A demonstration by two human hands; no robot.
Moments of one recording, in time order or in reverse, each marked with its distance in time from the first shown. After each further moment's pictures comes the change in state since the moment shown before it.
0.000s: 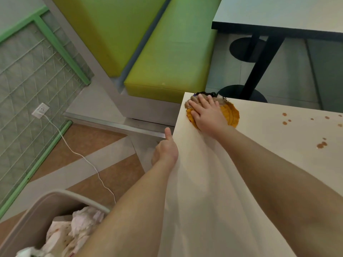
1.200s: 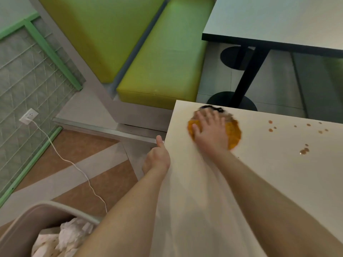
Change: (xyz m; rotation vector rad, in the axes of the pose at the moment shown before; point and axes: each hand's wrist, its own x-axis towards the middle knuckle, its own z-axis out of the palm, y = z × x) left_hand -0.003 0.003 -0.002 0.082 0.038 -0.022; right_hand -0.044 0.009 0.002 -0.004 0.126 0.201
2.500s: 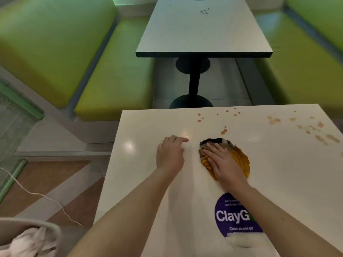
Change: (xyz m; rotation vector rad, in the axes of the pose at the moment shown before) left_hand -0.136 0.084 0.103 0.314 0.159 1.009; right_hand -0.173 0.206 -0.047 0.233 0.075 -0.065
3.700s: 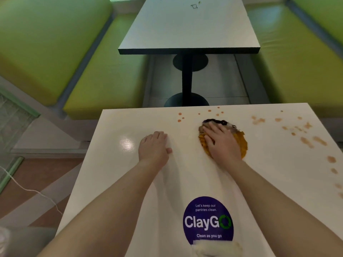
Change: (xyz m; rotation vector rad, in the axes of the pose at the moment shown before) left_hand 0.030 0.036 0.016 0.319 -0.187 -0.099; right_hand 0.059 0.073 -0.045 -0.140 0.045 0.161
